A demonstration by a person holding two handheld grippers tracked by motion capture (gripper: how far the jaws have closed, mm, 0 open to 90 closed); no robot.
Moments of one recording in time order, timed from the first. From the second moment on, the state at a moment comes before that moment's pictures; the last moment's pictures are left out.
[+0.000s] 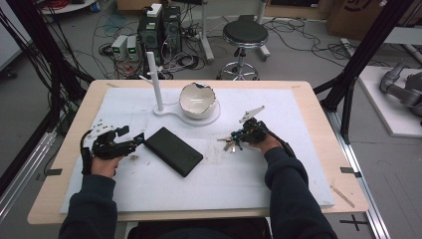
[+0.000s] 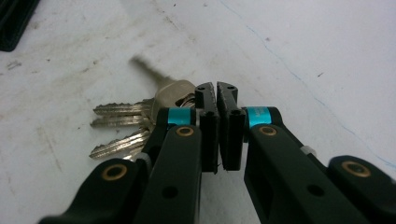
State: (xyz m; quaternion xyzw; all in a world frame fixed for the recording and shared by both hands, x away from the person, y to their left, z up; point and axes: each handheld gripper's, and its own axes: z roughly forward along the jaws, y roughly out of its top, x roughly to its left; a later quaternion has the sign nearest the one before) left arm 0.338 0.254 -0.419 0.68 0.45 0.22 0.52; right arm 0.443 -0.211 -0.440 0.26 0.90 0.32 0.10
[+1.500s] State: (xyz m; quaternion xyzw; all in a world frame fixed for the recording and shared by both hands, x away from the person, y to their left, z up) left arm 0.337 0.258 -0.420 0.68 0.46 0.23 0.53; right arm 0.438 -0.158 -0.322 0.20 0.83 0.49 0.19
